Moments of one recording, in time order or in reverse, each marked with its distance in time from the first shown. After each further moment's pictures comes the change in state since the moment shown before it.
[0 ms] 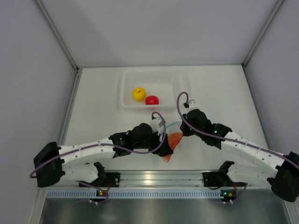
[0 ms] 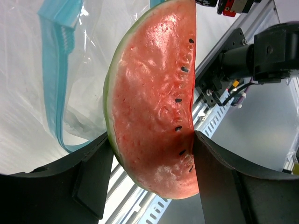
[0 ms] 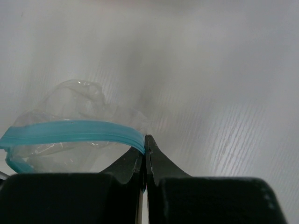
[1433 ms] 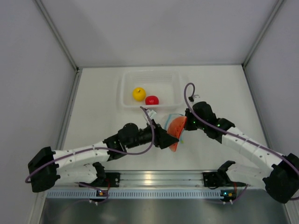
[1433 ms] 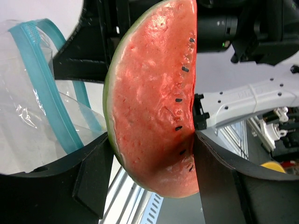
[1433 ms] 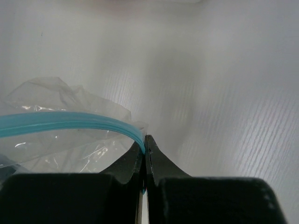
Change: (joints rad) left arm 0.021 -0.100 -0.126 0.519 0.031 -0.050; right arm -0.172 0.023 0.035 0.018 -0.211 0.020
